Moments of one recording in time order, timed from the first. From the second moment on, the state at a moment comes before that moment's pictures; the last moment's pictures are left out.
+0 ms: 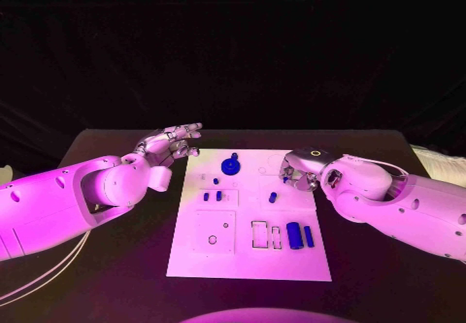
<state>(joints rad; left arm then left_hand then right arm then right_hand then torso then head) 1.17 -0.94 -0.01 1.56 0.23 -0.20 0.32 1.32 -0.15 0.42 0.07 0.20 0.98 0.17 0.13 0.07 0.87 0.09 0.72 0.29 1.23 0.01 1.16 0.88 0.16 1.25 0.12 0.37 1.00 1.12 -0.83 0.02 1.57 -1.82 -0.16 -0.25 1.46 -0.11 0.48 0.04 0.06 1.21 0.10 0.08 0.12 1.26 0.05 0.09 0.08 1.47 -0.04 1.38 1.31 0.08 1.42 0.06 1.29 1.14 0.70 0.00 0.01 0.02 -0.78</state>
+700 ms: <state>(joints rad) 1.17 -0.94 -0.01 1.56 0.22 -0.20 0.31 1.32 -0.15 0.41 0.07 0.20 0.96 0.18 0.13 0.07 0.88 0.10 0.72 0.28 1.23 0.01 1.16 0.88 0.16 1.25 0.12 0.37 0.99 1.14 -0.86 0.03 1.68 -1.79 -0.20 -0.25 1.46 -0.11 0.49 0.04 0.05 1.21 0.10 0.08 0.12 1.26 0.05 0.09 0.08 1.47 -0.04 1.37 1.31 0.08 1.42 0.06 1.29 1.14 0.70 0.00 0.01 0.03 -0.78</state>
